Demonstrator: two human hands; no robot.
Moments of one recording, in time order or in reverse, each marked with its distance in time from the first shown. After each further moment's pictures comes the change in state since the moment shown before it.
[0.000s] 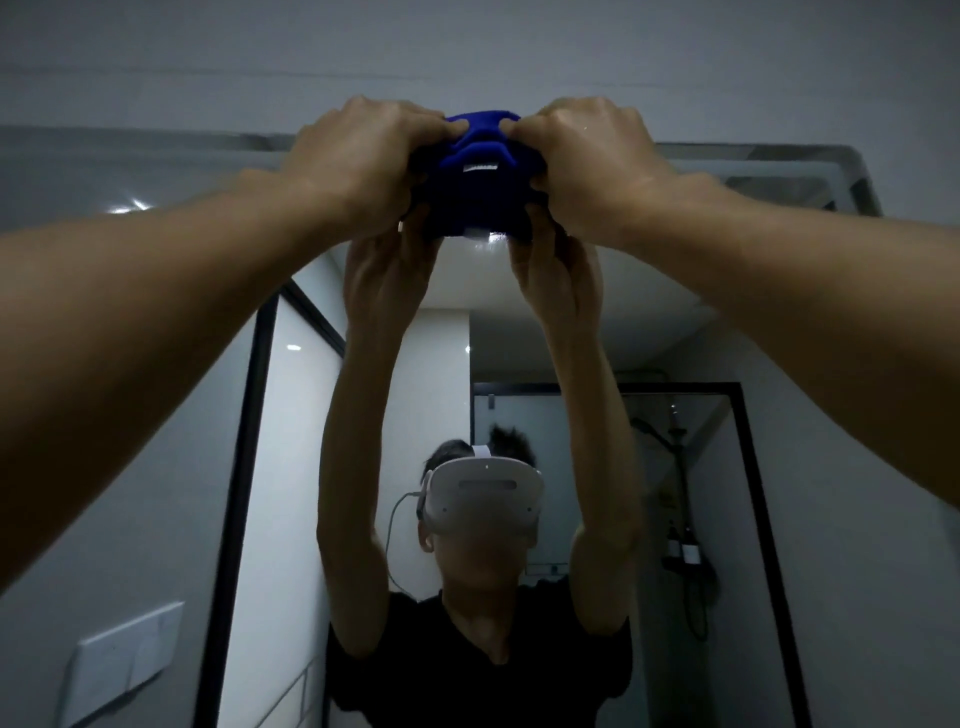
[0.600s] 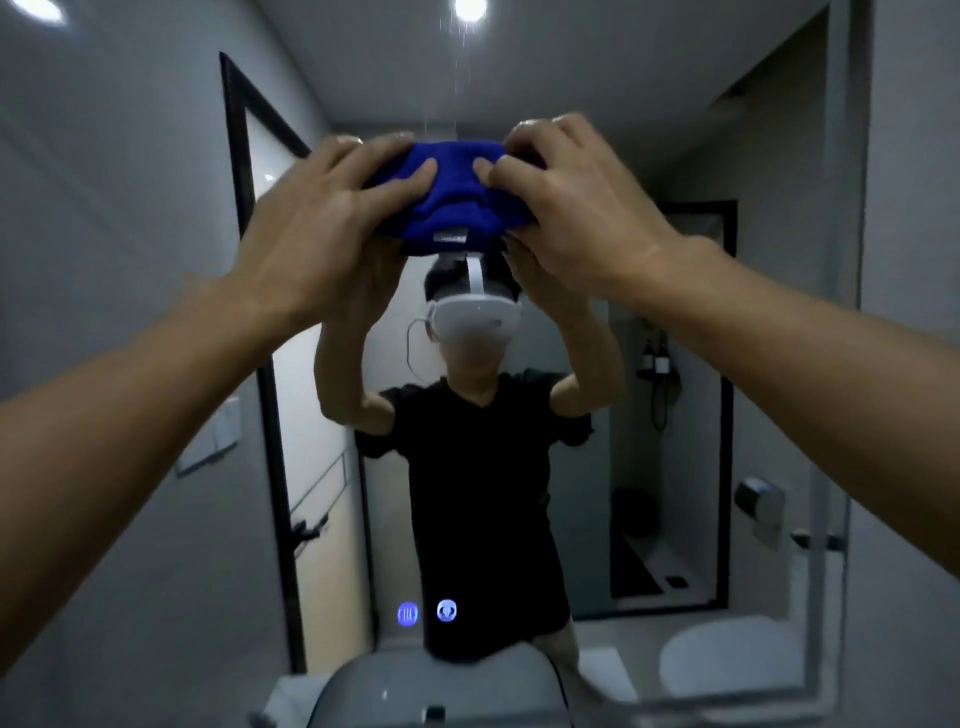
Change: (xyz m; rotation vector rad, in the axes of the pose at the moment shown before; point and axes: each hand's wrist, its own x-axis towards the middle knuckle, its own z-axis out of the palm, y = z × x) left_hand -0.177 0.054 -0.026 -0.057 -0.254 0.111; right_hand -0.169 -0.061 -0.006 0.167 -0.194 -0.105
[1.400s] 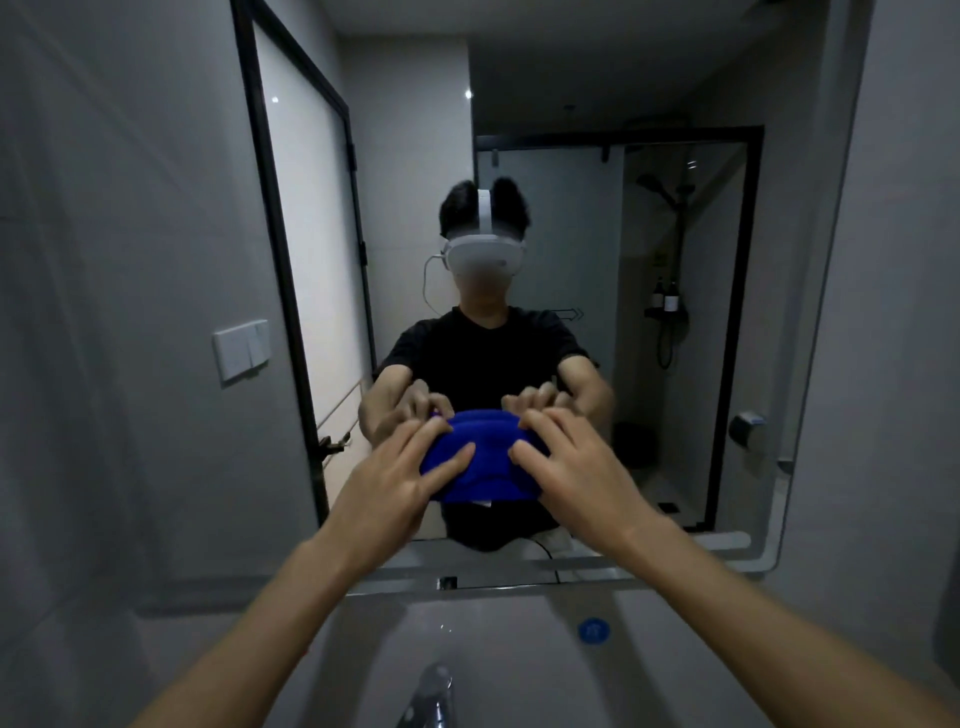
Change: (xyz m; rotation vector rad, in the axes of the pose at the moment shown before) left_hand -0.236 0.134 0.048 -0.268 -0.243 0.067; right_hand -0.243 -0.132 0.056 0.240 -0.239 -0.007
